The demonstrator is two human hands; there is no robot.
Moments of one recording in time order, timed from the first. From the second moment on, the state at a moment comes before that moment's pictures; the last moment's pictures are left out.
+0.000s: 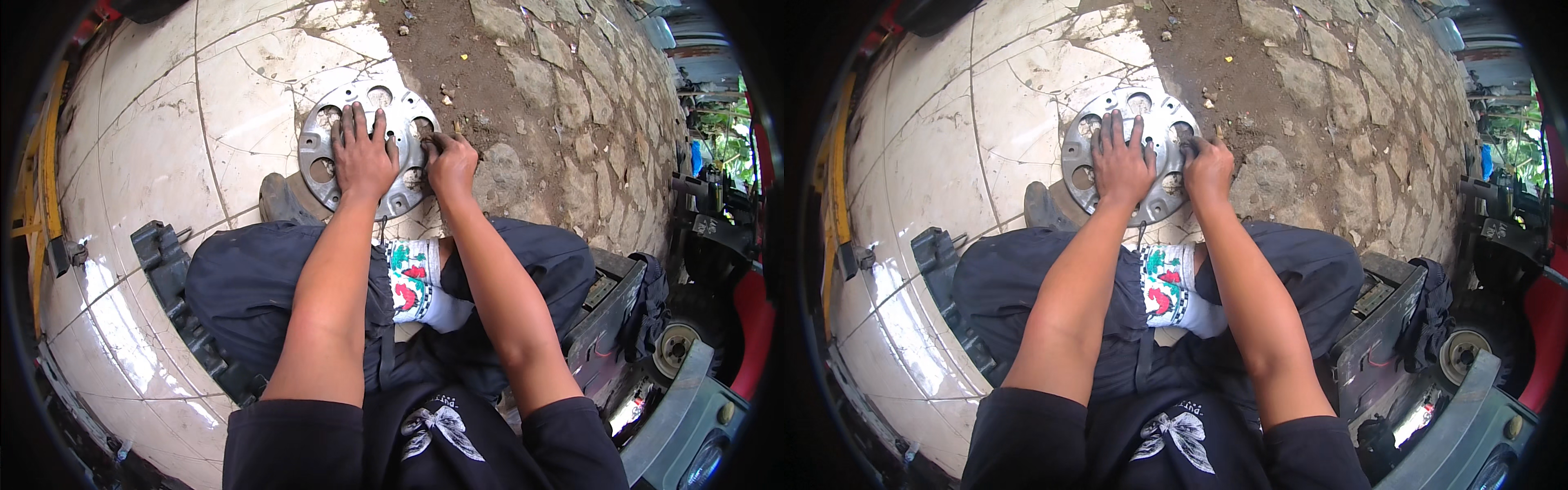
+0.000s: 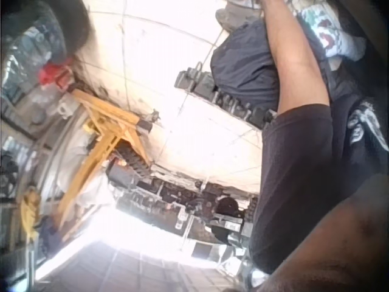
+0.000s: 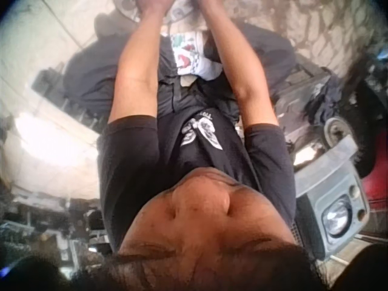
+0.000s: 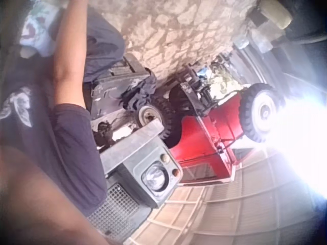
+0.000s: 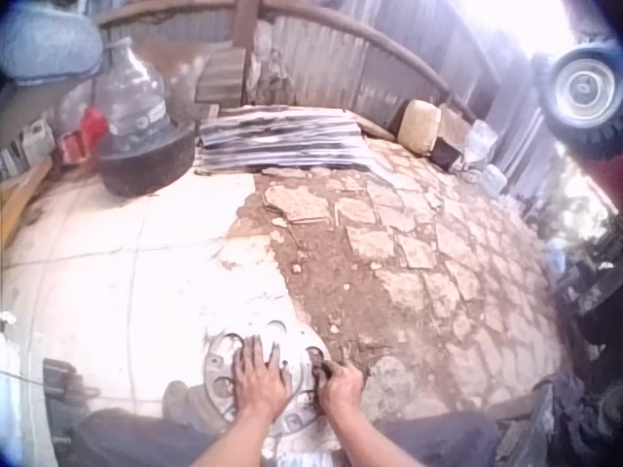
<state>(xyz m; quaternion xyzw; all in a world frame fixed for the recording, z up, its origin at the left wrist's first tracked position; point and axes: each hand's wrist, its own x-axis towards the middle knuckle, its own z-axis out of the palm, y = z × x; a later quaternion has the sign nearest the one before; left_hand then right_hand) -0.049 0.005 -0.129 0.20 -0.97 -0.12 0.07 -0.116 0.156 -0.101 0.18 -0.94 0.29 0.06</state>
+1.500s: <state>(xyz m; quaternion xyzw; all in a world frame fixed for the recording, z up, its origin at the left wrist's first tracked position) -0.048 0.005 -0.127 0.21 -0.97 -0.11 0.05 -0.123 0.164 -0.098 0.17 -0.94 0.30 0.04</state>
